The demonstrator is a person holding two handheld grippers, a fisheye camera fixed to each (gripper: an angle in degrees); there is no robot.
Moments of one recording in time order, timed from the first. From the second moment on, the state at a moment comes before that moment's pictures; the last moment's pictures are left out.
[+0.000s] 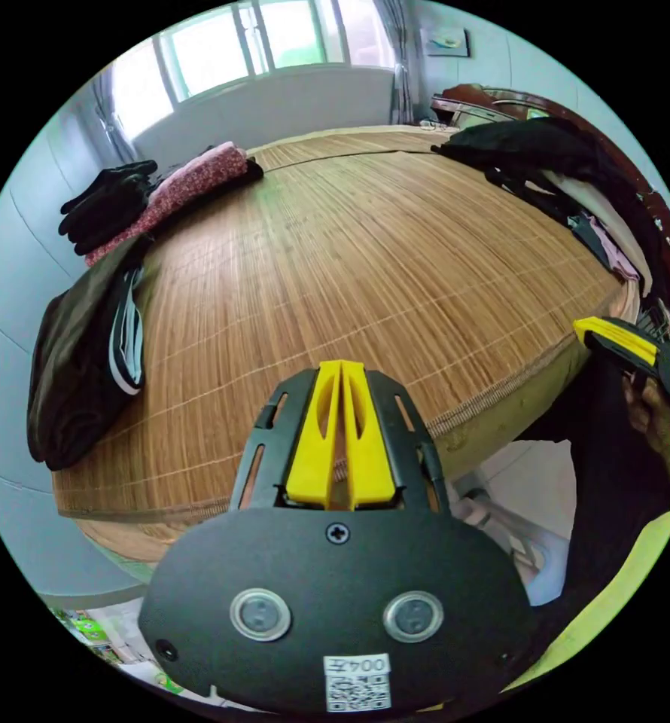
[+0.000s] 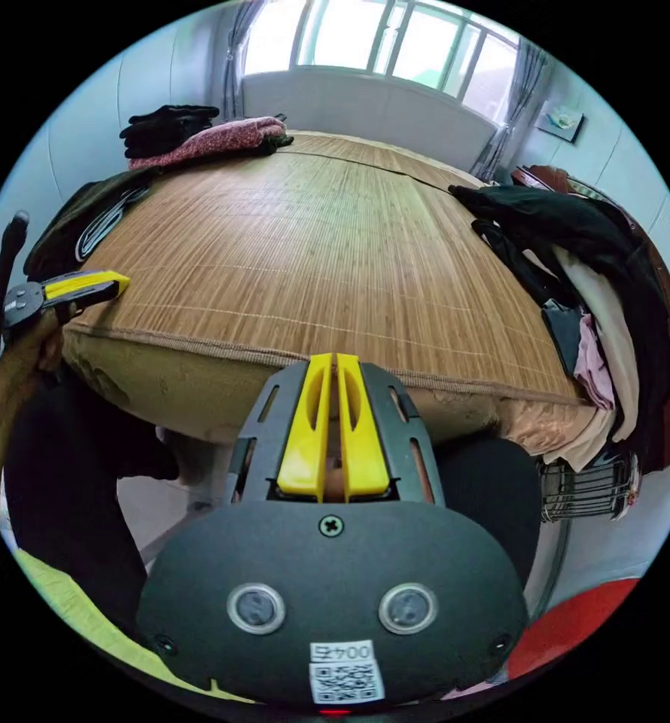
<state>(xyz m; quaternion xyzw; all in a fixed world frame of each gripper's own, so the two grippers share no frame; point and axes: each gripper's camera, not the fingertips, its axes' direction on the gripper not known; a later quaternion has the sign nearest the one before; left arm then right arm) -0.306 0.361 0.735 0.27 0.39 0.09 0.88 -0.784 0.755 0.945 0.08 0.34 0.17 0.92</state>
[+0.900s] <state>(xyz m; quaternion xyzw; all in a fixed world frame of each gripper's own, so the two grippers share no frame) -0.309 0.370 0.703 0.23 0.42 0.05 0.87 -0.526 1.028 0.720 0.40 0.24 0.32 0.82</state>
